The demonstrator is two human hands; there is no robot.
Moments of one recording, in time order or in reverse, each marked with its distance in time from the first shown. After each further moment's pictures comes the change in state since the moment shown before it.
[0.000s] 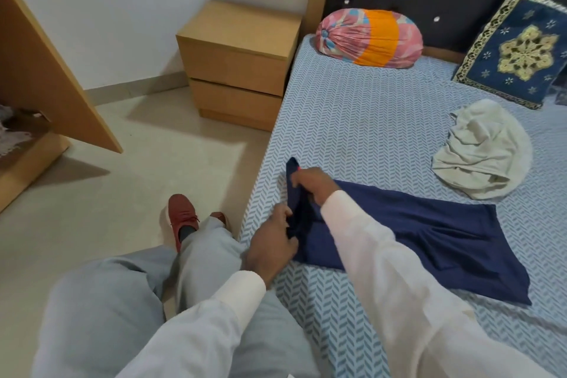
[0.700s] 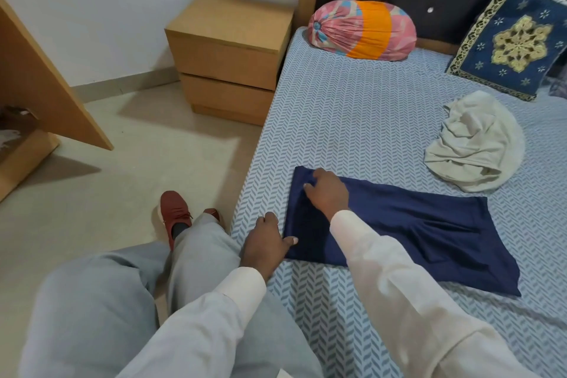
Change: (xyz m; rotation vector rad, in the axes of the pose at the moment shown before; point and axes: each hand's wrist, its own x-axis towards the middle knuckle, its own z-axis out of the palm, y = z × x) left_hand 0.012 -0.014 0.031 0.170 -0.016 -0.164; right_hand -0.013 0.051 -0.035 -0.699 0.272 -0.248
